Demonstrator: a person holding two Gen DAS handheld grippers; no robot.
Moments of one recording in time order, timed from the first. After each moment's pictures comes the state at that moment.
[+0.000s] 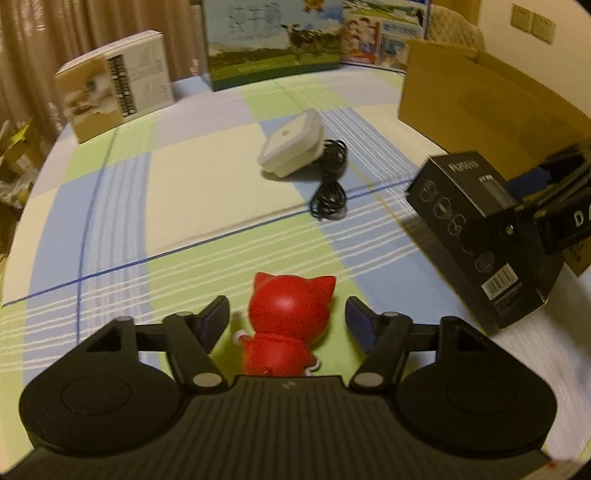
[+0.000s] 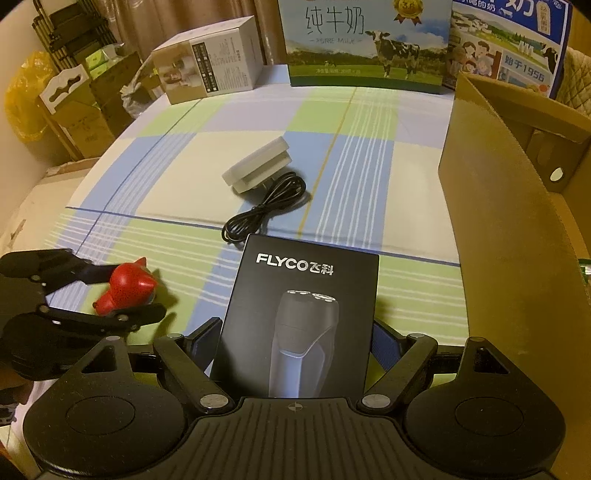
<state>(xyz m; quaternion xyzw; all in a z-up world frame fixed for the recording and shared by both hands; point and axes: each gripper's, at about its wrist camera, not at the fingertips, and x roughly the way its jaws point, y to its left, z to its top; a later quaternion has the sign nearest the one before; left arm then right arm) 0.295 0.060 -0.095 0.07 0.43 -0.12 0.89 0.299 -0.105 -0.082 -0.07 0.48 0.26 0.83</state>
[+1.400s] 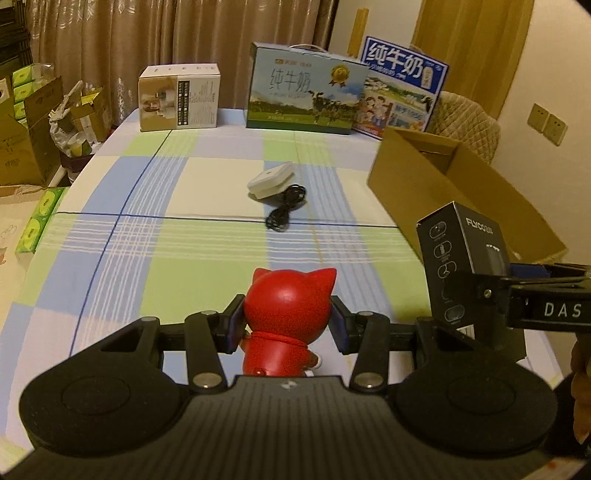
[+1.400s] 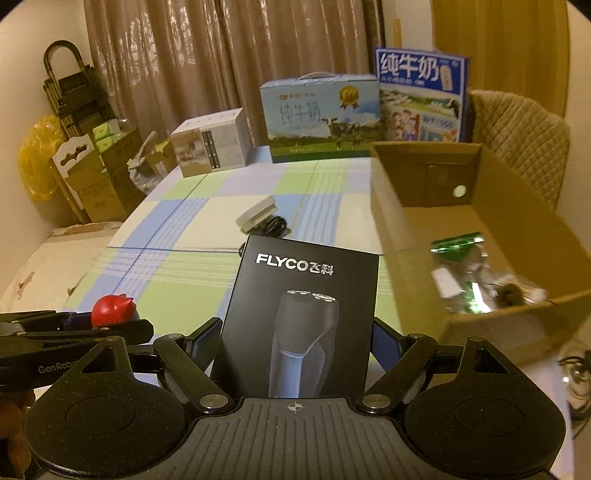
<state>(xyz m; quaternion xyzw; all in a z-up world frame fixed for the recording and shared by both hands) 0.150 0.010 0.002 -0.07 0.38 -0.03 0.92 0.142 -0.190 0.007 -0.02 0.37 0.23 0.90</state>
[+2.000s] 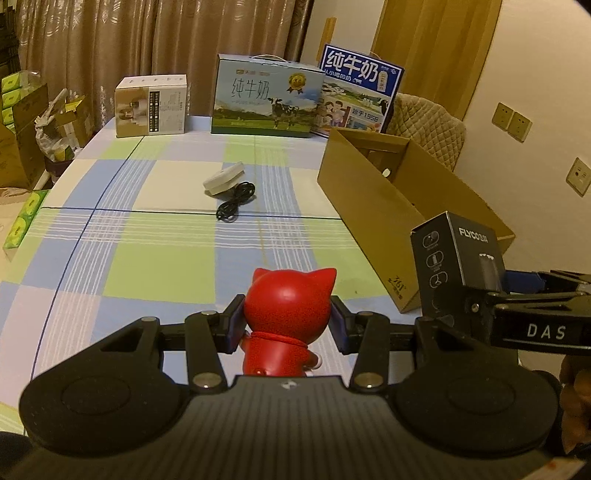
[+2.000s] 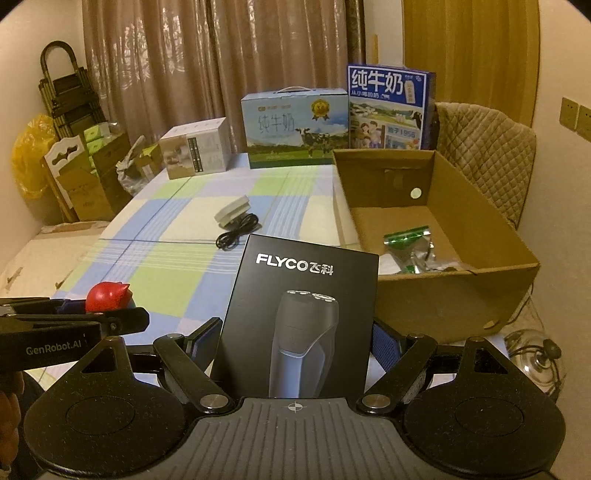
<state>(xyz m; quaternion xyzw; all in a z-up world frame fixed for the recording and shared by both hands) 0.098 -0.042 0.024 -0.08 0.36 -0.06 0.93 0.091 -0.240 0.025 -0.03 0.35 0.21 0.91</state>
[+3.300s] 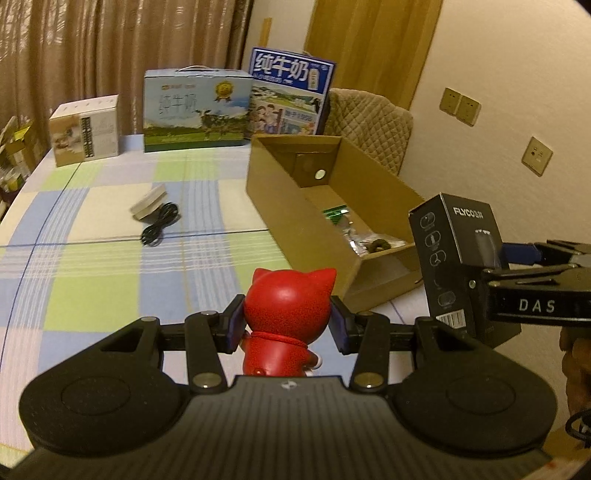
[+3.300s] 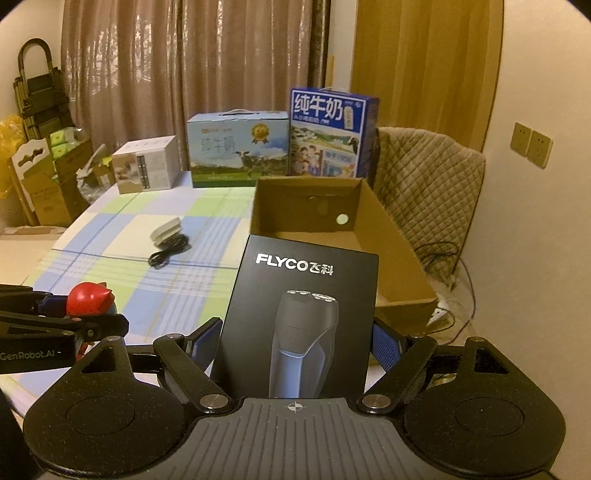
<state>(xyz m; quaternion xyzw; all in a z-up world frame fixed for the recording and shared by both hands) 0.115 -0.117 0.051 -0.05 0.36 -0.13 0.92 0.104 -0.317 0.062 -0.07 0.33 0.15 0.93</state>
